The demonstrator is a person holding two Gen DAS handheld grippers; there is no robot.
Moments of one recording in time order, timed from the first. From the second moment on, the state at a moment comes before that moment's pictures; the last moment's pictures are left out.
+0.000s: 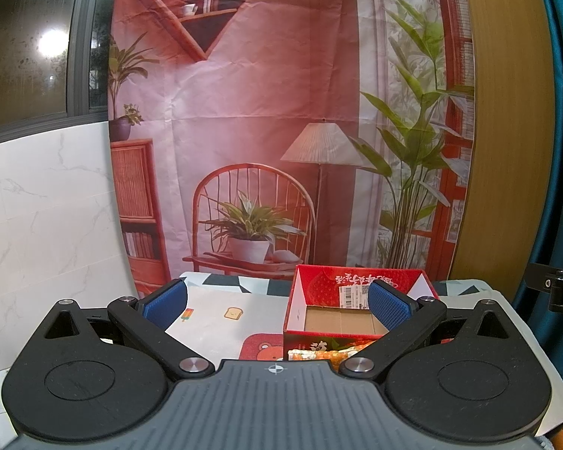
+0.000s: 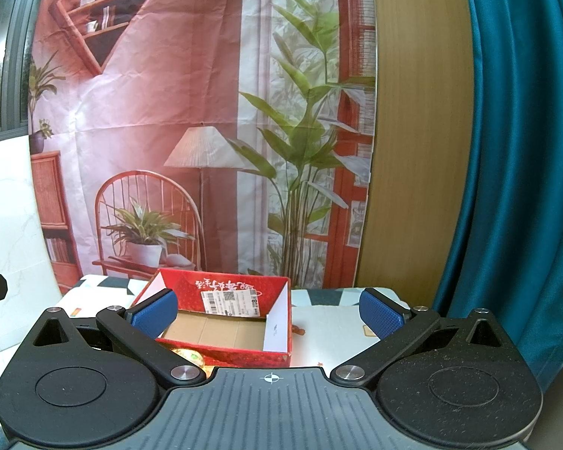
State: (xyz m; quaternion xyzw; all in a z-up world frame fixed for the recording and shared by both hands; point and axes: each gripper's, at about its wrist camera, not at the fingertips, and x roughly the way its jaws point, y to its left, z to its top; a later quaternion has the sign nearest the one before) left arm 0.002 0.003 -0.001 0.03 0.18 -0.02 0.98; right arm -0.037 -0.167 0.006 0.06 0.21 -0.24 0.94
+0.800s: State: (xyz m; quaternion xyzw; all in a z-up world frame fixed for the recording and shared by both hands) left arm 0.015 0.009 -0.017 0.02 0.17 0.00 0.98; right arm -0.038 -0.174 -0.006 0.10 0.19 -0.21 0.95
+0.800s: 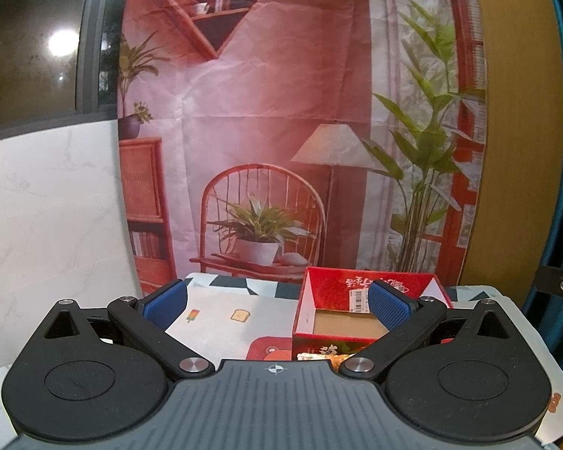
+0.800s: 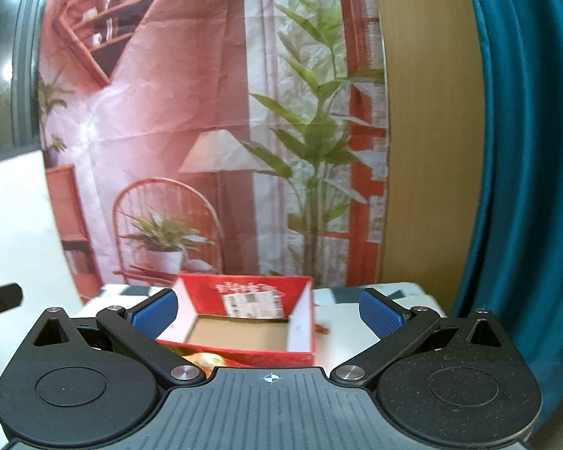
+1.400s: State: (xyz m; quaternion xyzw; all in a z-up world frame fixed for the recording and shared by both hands) left arm 0.068 0.030 -0.104 0.04 0.20 0.01 0.98; right arm -0.005 -0.185 -0.111 0.14 0.23 -0.17 0.95
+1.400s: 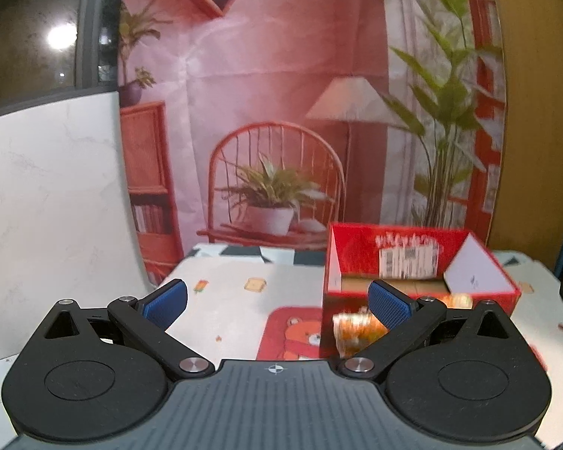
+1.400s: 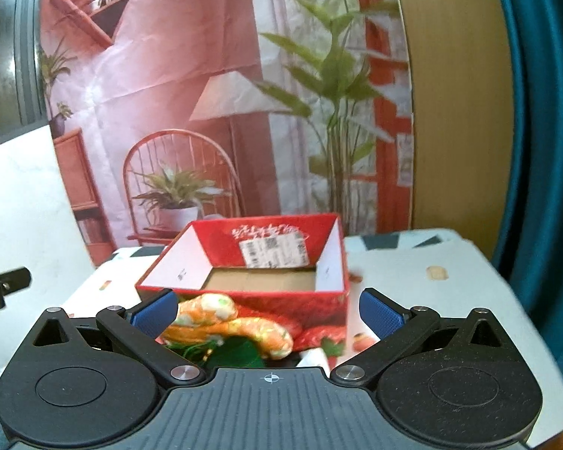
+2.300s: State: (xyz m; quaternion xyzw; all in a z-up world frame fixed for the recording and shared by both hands) left arm 0.092 0.051 -0.200 0.04 0.32 0.00 0.95; right arm 0.017 -0.170 -0.208 0.13 0.32 -0.15 0.93
